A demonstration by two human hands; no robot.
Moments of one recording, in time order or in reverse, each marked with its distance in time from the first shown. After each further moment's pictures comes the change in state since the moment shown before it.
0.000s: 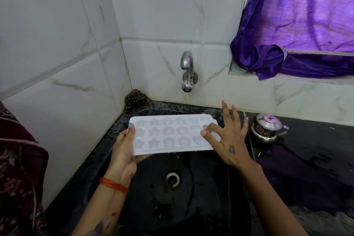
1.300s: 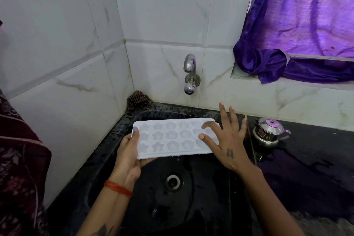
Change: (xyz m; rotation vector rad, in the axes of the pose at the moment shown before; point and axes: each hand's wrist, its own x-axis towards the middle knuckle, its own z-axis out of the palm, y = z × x) left_hand -0.001 -0.007 0.000 -0.026 -0.001 -0.030; right_hand 0.001 -0.011 -0.001 -0.071 -0.022 -0.072
